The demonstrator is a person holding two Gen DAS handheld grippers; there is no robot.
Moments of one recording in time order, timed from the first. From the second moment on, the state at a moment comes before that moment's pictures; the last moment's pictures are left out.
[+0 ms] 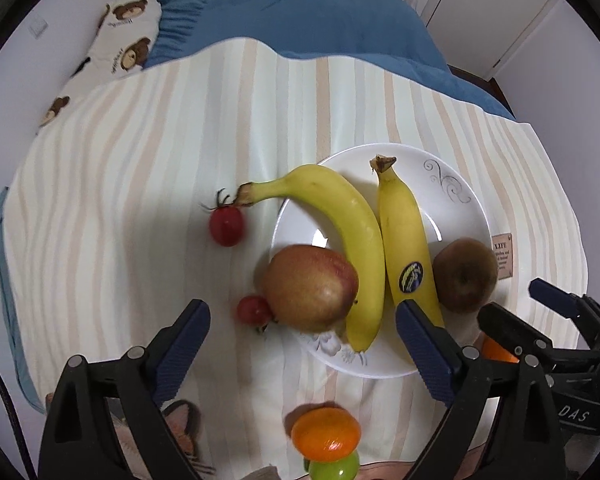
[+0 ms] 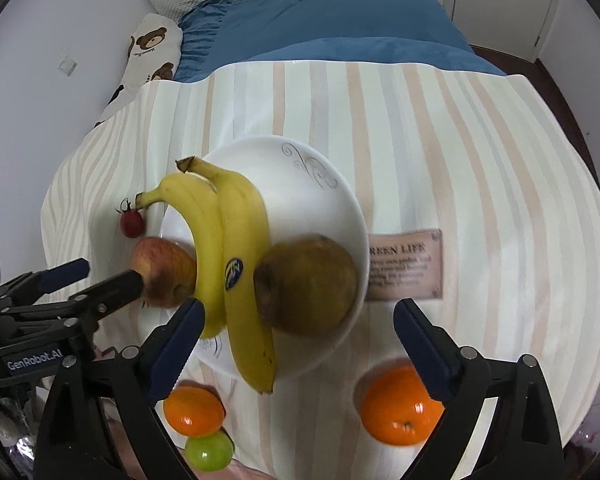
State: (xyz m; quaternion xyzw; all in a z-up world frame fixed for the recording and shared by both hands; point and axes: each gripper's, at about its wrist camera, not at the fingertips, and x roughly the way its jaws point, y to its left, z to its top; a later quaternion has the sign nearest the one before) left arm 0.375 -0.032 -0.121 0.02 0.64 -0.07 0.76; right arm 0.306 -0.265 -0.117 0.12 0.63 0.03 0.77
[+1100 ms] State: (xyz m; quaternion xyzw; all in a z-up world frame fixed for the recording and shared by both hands) left arm 0.197 -0.022 -0.099 0.03 0.63 -0.06 0.77; right arm 0.138 -0.255 -0.030 0.16 0.58 0.07 0.79
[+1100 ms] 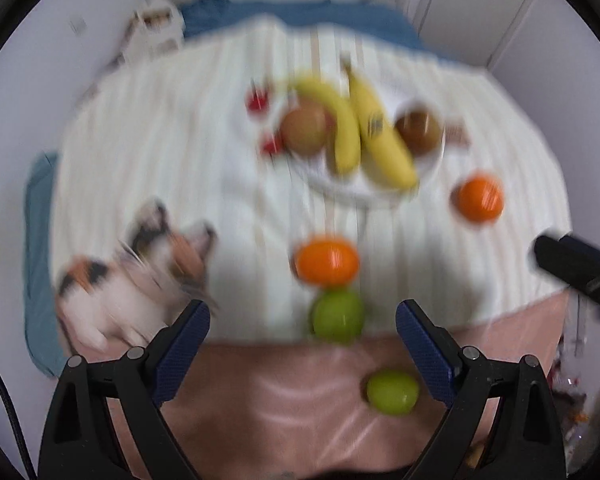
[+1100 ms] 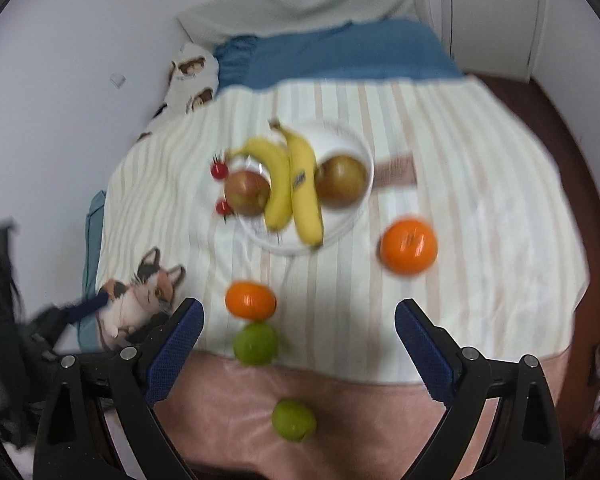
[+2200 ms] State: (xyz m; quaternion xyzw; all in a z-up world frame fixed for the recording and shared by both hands) left arm 0.161 -0.017 -0.205 0.09 0.72 -0.09 0.68; right arm 0.047 -0.182 -0.221 0.15 0.73 0.13 0.65
